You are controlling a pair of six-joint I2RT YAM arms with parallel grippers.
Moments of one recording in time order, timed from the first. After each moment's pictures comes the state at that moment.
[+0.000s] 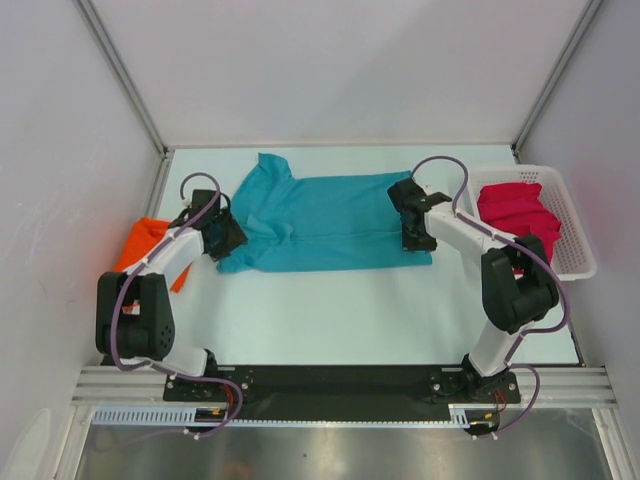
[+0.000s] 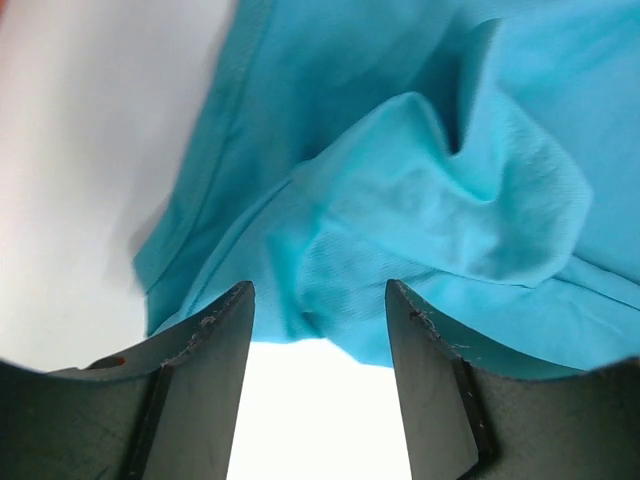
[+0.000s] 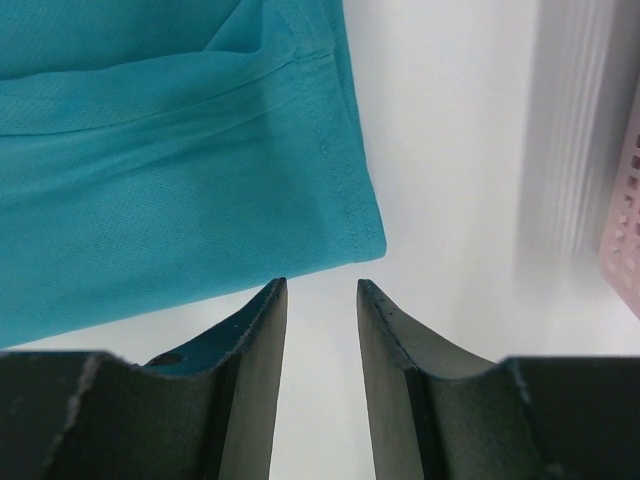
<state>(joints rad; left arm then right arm) -0.07 1.51 0.95 -0.43 -0.02 -0.63 0.42 1.74 1.26 -0.77 0.40 0.43</state>
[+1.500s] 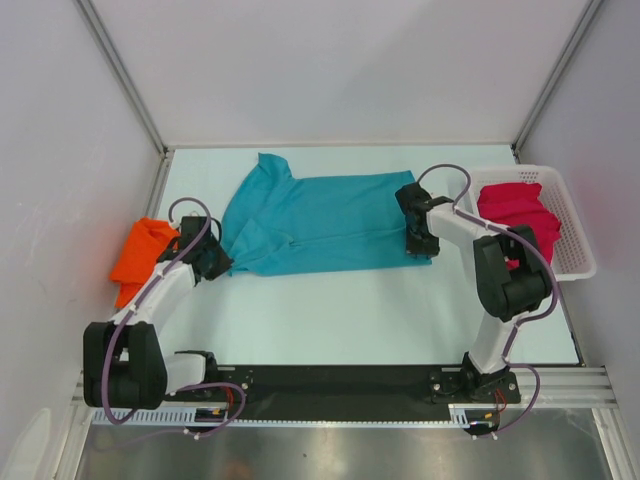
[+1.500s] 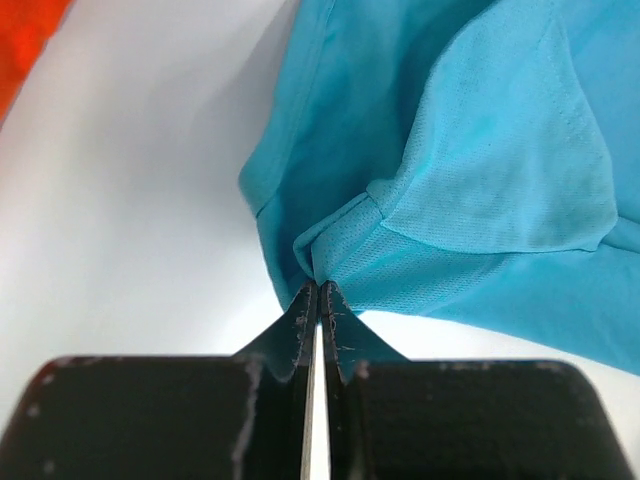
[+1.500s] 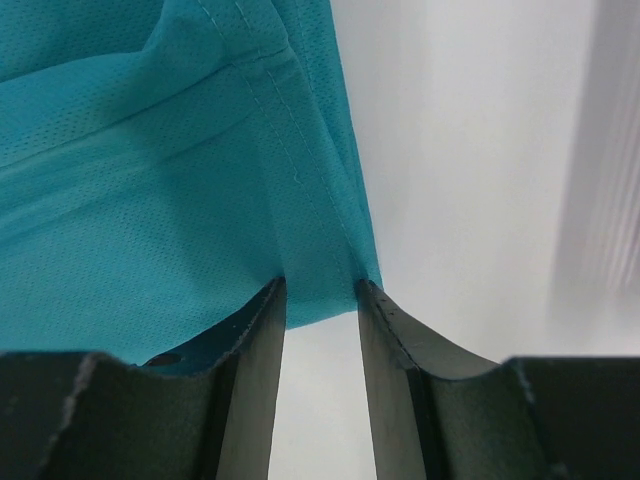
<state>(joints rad) -0.04 1.23 0.70 -0.42 -0.06 -0.61 0.36 1.81 1.20 -0.67 0.34 0.42</state>
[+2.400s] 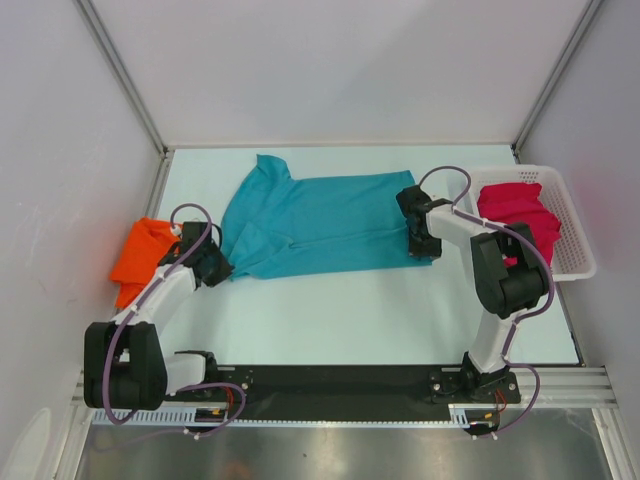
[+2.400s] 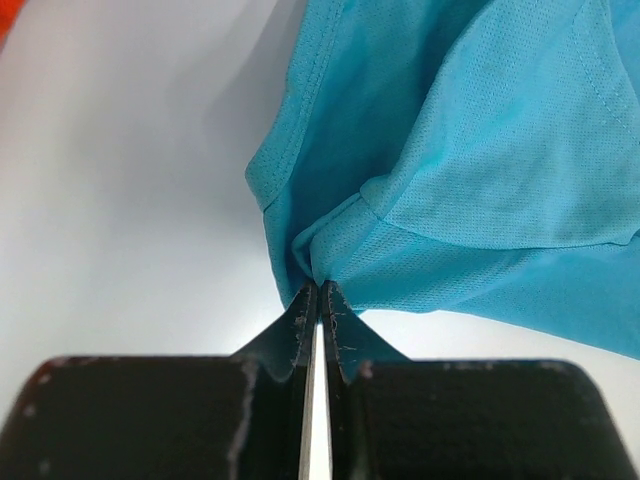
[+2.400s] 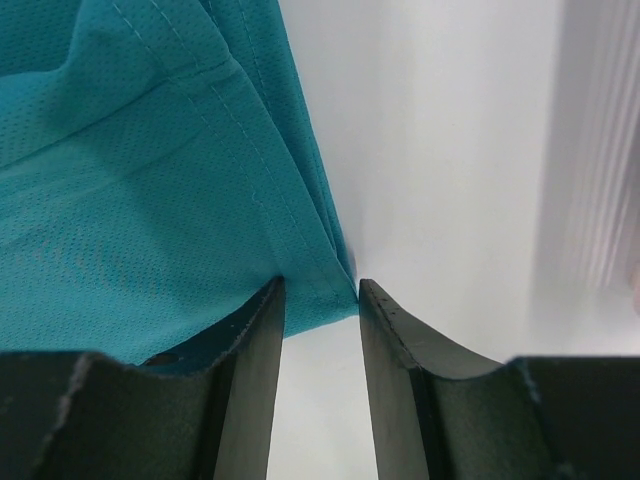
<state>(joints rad) -0.03 1.22 0.65 -0.43 -0.05 -0.61 0.34 1.84 1.19 -0.65 0.38 0.42</state>
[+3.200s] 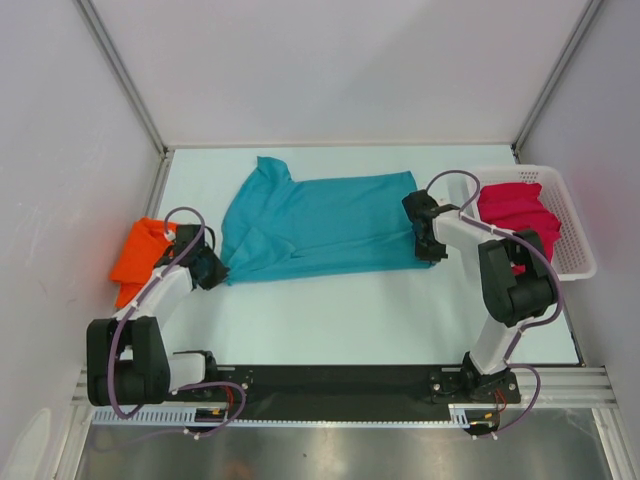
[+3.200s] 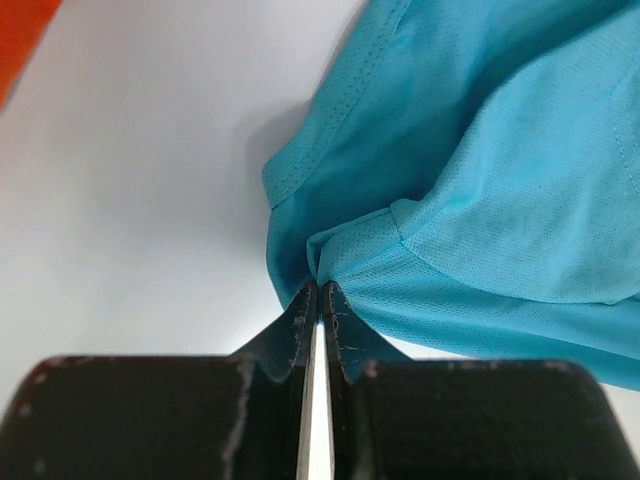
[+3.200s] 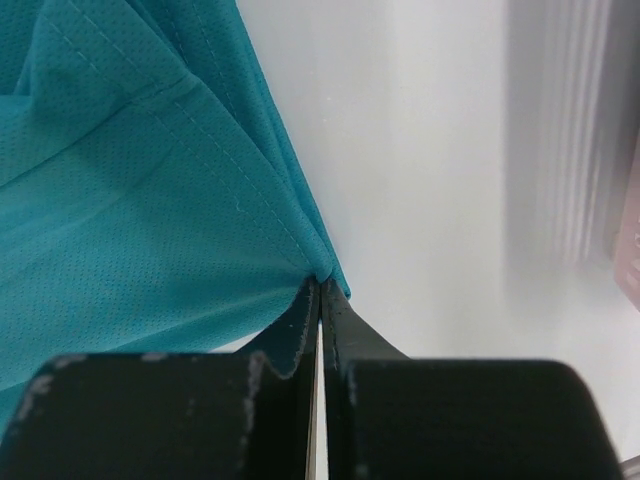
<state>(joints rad) 0.04 1.24 0.63 -0.41 -0.01 -0.60 0.33 1.77 1.11 -0.64 0.41 0.44</state>
